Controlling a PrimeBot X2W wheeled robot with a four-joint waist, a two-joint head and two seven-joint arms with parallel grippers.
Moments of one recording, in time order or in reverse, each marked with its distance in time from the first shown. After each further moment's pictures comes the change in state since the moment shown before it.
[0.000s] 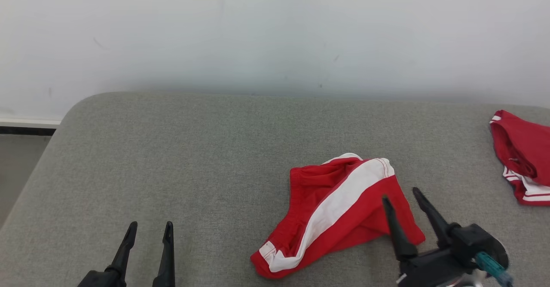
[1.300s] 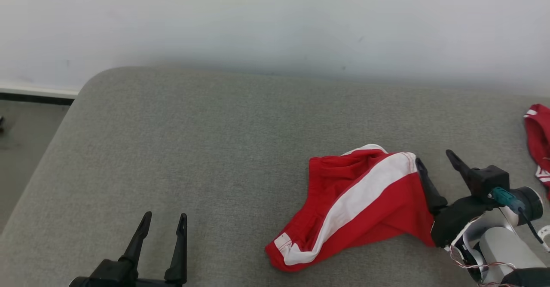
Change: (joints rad) left arm -0.033 0.000 -0.037 0.014 0.010 -0.014 0.000; right arm -0.271 -0.170 0.021 0.319 0.028 0.000 0.032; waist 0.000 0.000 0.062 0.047
